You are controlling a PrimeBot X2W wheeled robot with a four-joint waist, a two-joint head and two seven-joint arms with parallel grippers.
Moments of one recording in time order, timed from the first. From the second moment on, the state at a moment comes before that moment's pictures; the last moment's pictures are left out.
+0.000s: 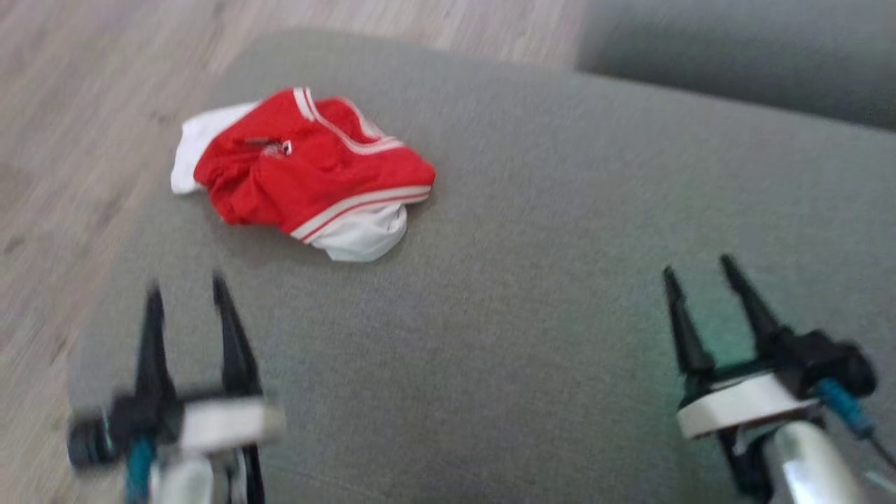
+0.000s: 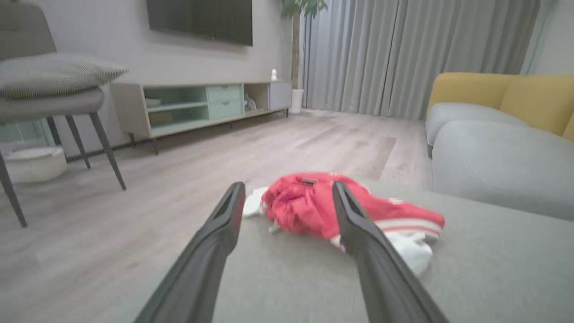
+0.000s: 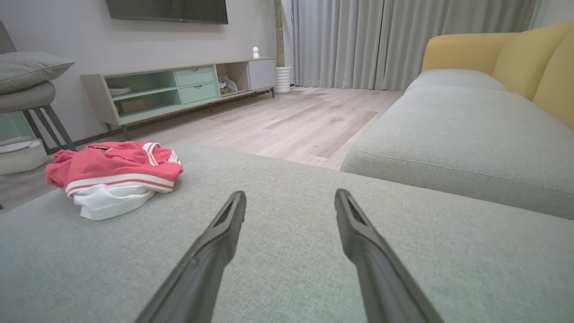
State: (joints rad) left arm 0.02 0.05 -0.09 0.12 -0.20 0.18 -0.26; right arm -0.05 -0.11 0.11 0.24 0.10 0.12 -0.25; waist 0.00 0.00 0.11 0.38
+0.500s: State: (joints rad) left arm -0.84 0.10 -0.05 0.64 -0.20 0.01 0.10; right arm -0.20 -0.30 0.06 0.11 0.03 0.12 -0.25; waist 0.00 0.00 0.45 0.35
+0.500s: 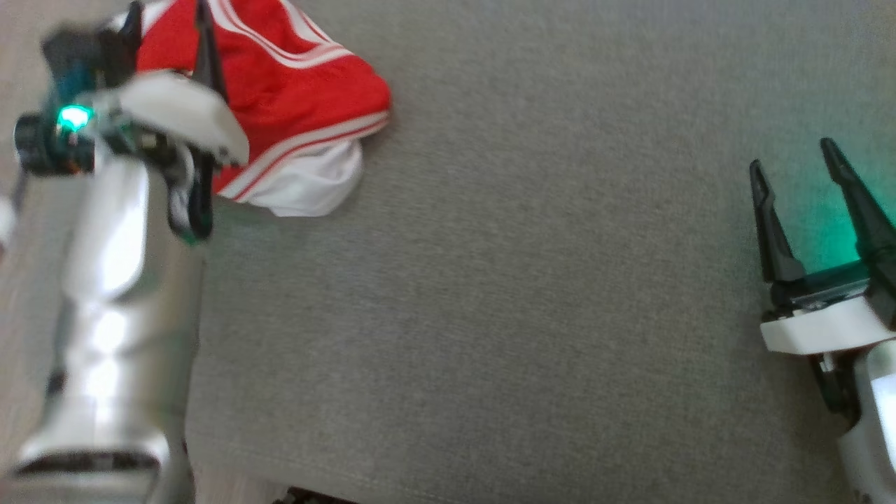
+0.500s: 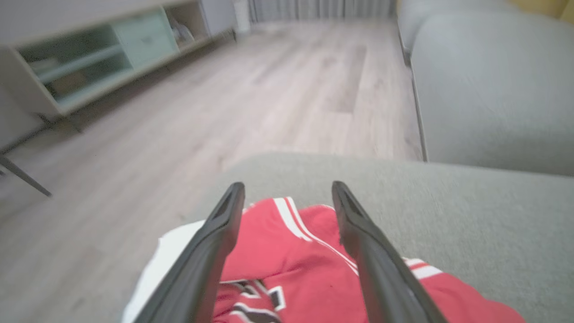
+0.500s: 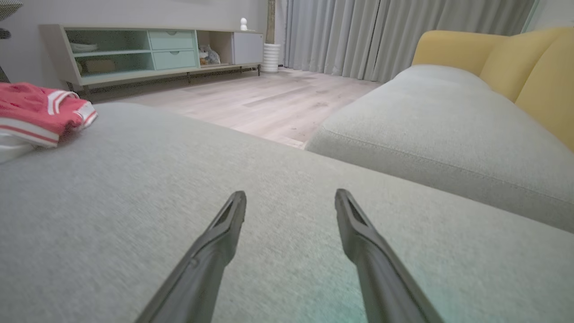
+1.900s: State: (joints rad) left arm -1.03 0.24 -0.51 0.36 -0.42 -0.13 0.24; right arm -0.19 -0.07 0.13 0.13 0.06 0.12 -0.26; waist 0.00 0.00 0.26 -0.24
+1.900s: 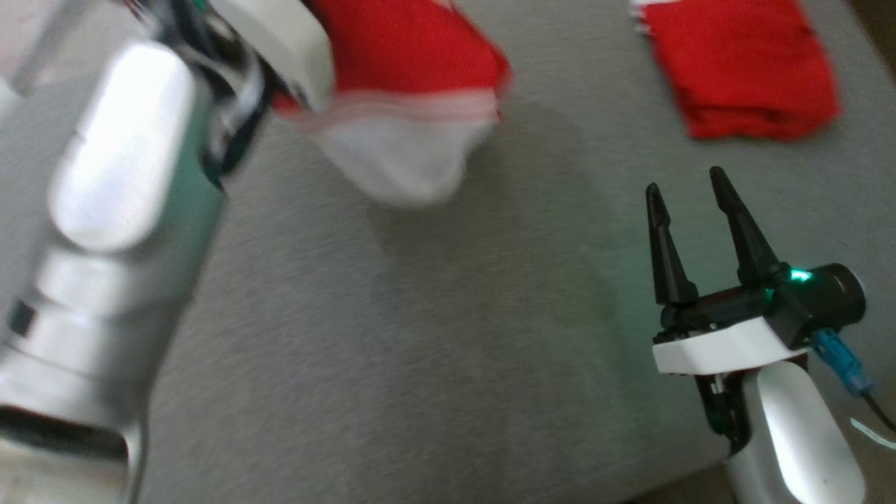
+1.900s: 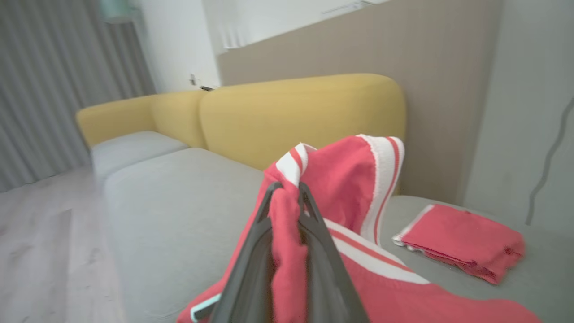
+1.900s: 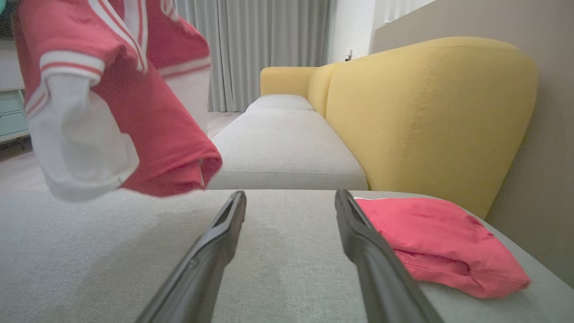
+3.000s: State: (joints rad) left arm -0.11 0.09 -0.33 0.24 -0.23 0.11 -0.25; right arm -0.05 -0.05 0.11 0.23 0.08 0.12 -0.26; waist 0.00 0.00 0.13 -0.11
